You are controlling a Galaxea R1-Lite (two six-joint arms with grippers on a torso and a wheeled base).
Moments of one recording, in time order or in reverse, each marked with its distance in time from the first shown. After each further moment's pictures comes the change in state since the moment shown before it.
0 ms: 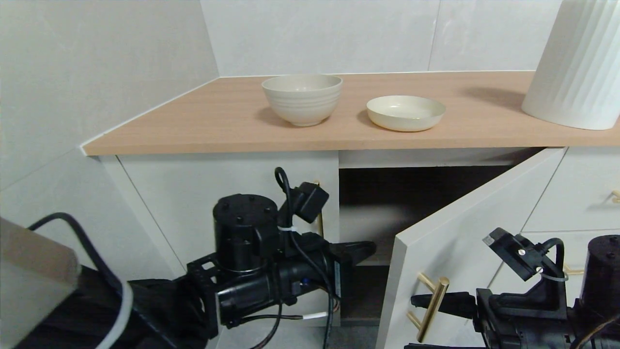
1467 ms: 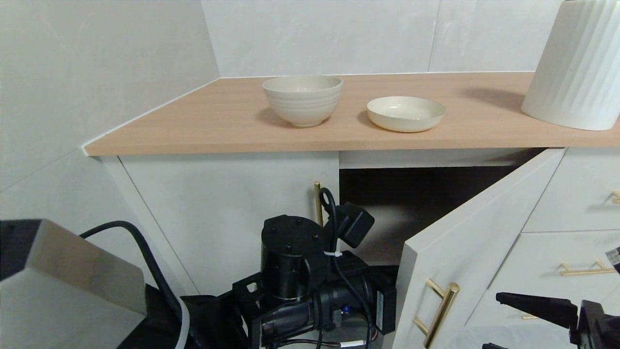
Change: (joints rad) left arm -0.127 0.083 -0.050 -0.026 0.002 0.002; right arm -0.093 -0.432 0.077 0.350 -0.301 -0.166
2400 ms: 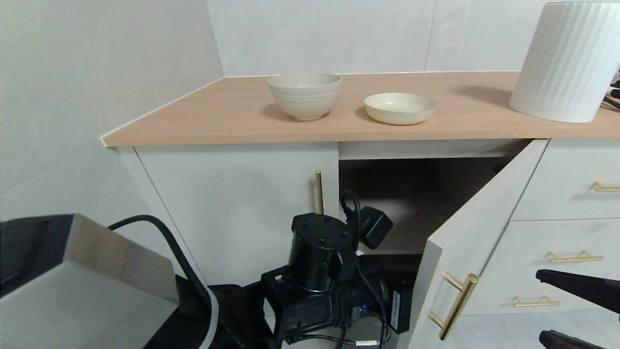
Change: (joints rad) left arm -0.016 0.056 -0.118 0.152 0.016 -0.001; right arm -0.006 -0.191 -0.109 0.152 -0.002 0.000
